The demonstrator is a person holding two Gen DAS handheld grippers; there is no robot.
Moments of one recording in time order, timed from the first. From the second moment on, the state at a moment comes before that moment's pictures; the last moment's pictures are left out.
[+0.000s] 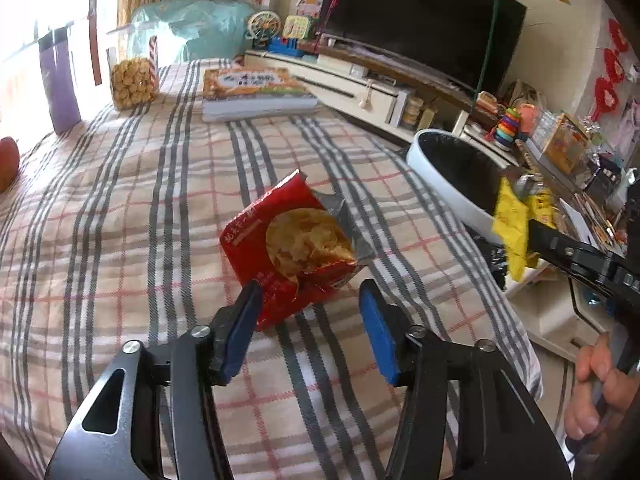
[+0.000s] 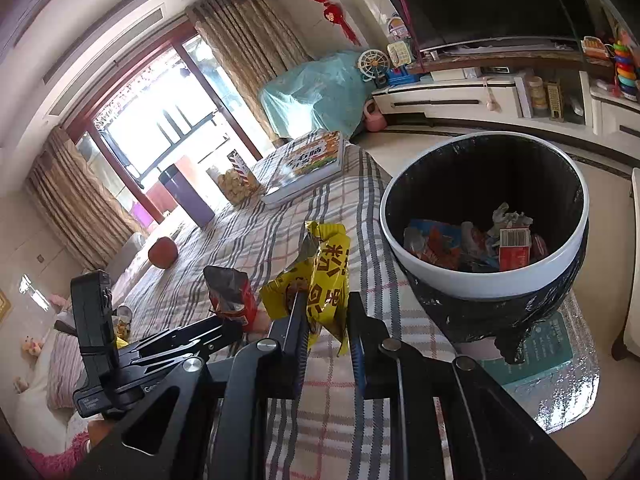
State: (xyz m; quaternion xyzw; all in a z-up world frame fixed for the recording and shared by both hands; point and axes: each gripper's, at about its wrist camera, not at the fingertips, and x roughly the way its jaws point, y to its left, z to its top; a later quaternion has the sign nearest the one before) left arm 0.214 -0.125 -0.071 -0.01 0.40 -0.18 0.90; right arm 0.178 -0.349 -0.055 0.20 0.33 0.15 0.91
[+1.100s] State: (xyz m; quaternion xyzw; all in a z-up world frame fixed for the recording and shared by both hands) left arm 0.248 -0.161 -0.065 -0.01 0.41 -0.22 0.89; right arm 0.177 -0.367 -0.059 0.21 0.33 0.13 0.91
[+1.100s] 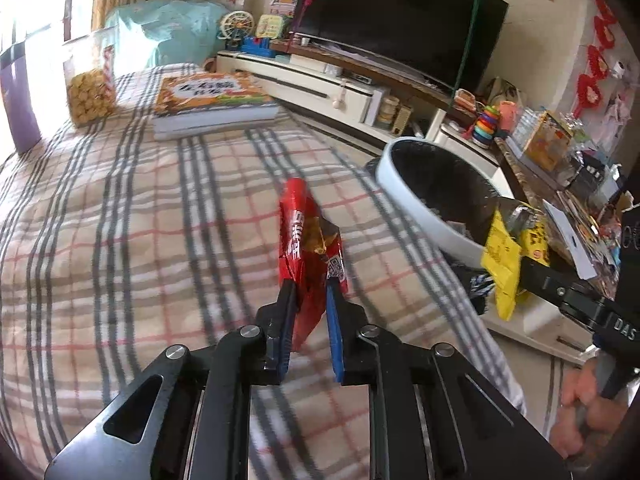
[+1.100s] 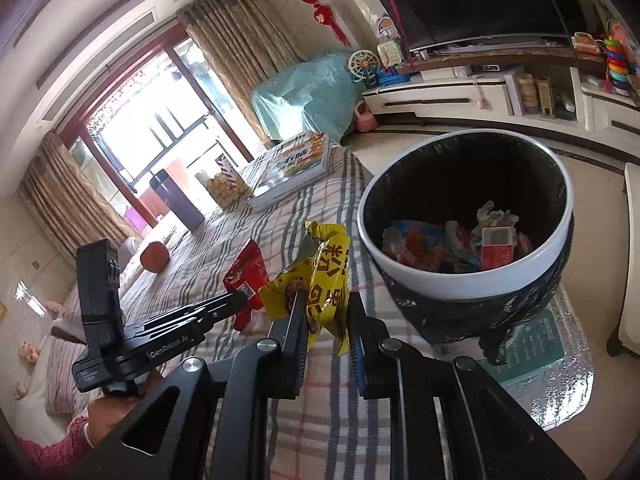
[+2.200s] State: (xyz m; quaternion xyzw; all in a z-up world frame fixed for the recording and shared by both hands) left arm 0.254 -0.250 -0.027 0.03 0.38 -0.29 0.88; right arm 0.194 -0.430 -0.048 0.20 0.32 0.07 0.92
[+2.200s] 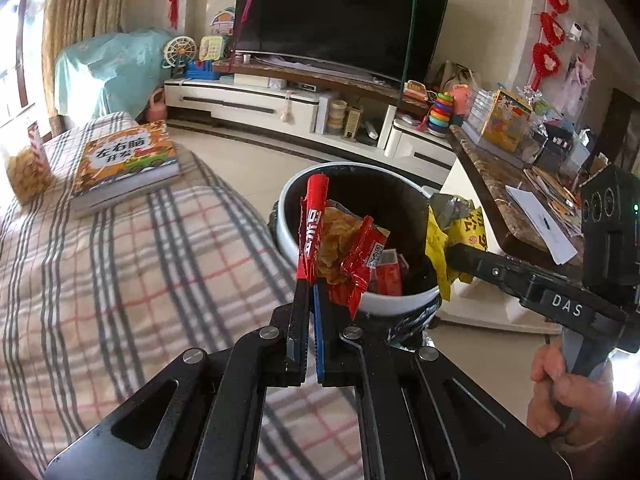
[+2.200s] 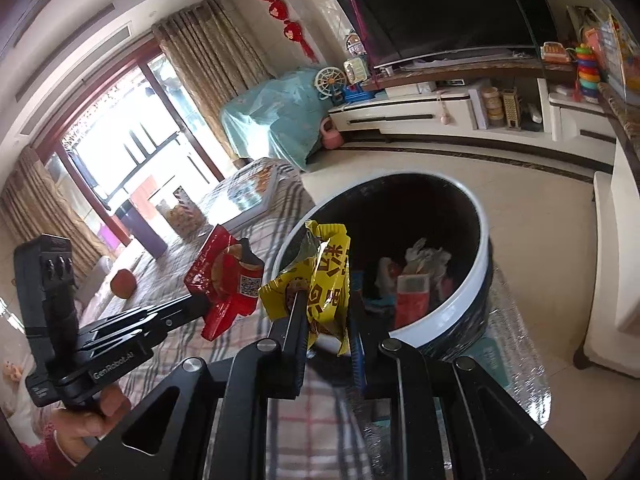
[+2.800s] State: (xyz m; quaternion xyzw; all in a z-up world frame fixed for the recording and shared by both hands) left arm 0.274 -0.291 -0.024 0.05 0.38 -0.29 0.88; right arm 0.229 -0.448 -0.049 0.17 0.36 0.04 0.92
